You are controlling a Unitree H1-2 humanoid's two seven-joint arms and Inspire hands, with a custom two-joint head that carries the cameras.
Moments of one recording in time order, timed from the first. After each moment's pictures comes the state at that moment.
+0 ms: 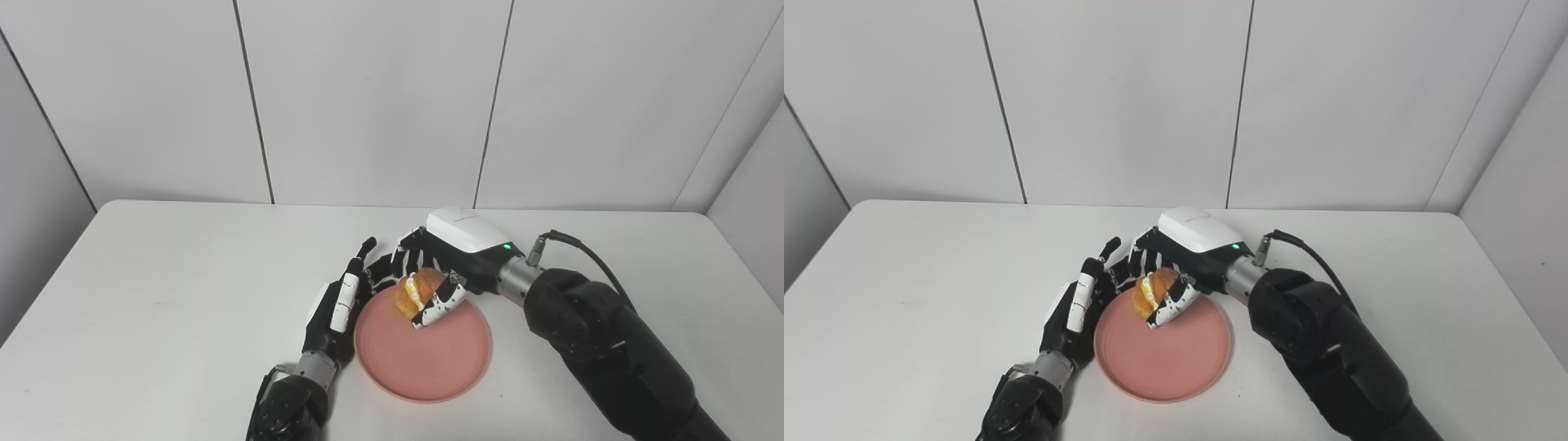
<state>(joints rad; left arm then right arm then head) -0.37 -0.05 -0.03 0.32 -0.19 -0.03 -0.20 -0.67 -0.32 0.46 -0.10 -0.66 0.16 0.54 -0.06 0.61</state>
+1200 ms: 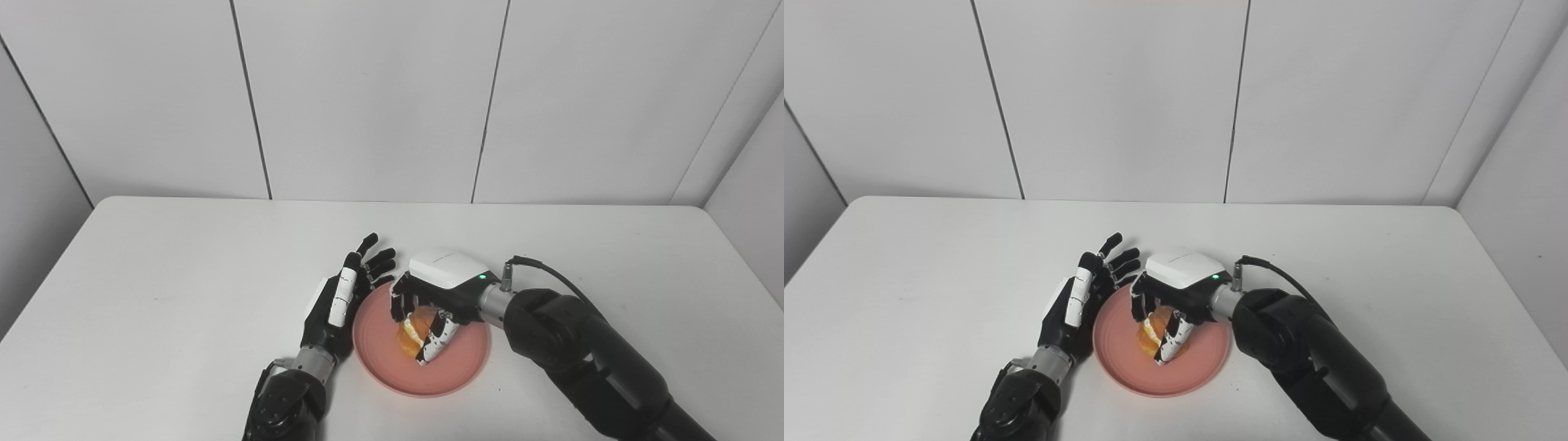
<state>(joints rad) -0.36 -0.05 -0.03 0.31 -0.19 -0.01 -0.20 -0.68 -0.31 0.56 0.06 -0.75 0.06 0.56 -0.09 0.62</state>
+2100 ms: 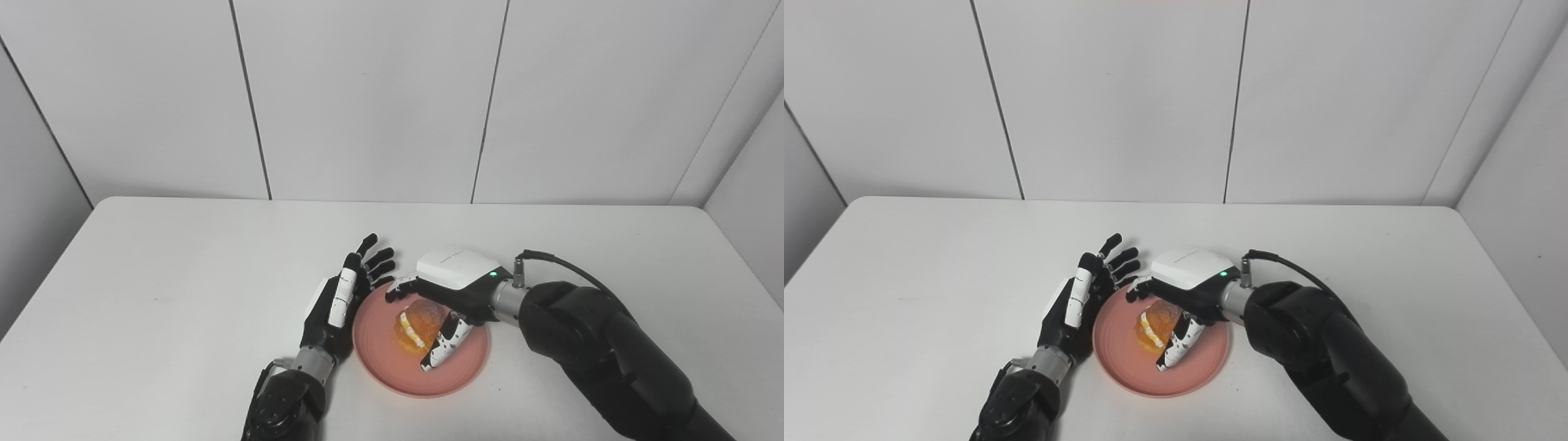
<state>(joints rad) -0.36 -0.04 -0.04 0.31 -0.19 -0.01 -0.20 -0.68 -0.34 0.51 -0.13 -0.79 0.13 0.78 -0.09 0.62</state>
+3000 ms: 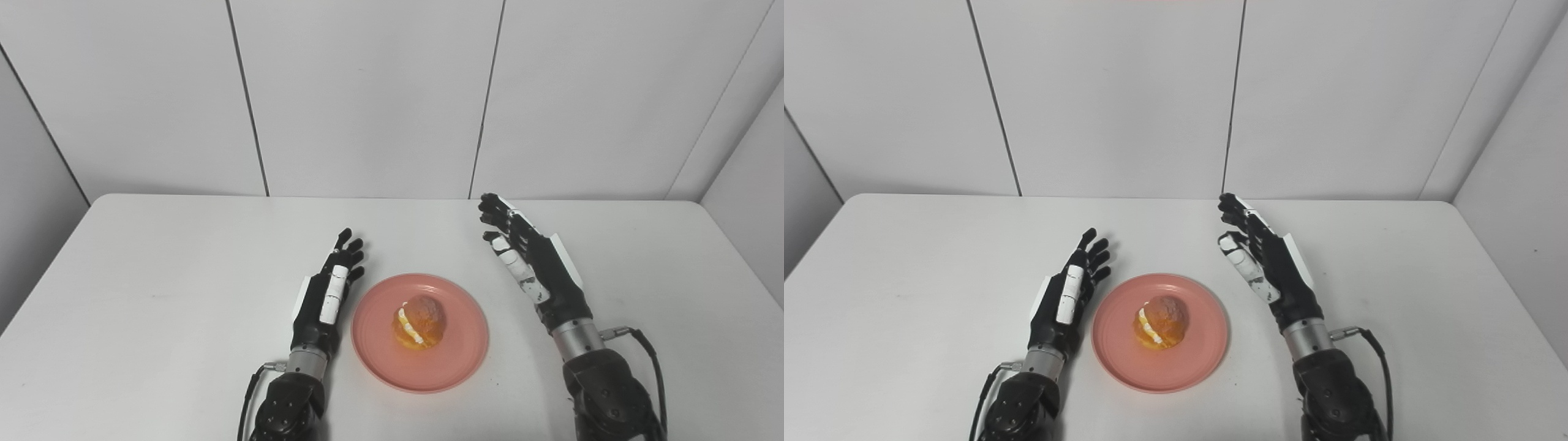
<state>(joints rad) -0.34 -0.08 -0.01 0.30 -0.02 -0.15 0.00 -0.34 0.01 -0.06 0.05 -0.07 -0.05 0.13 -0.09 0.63</state>
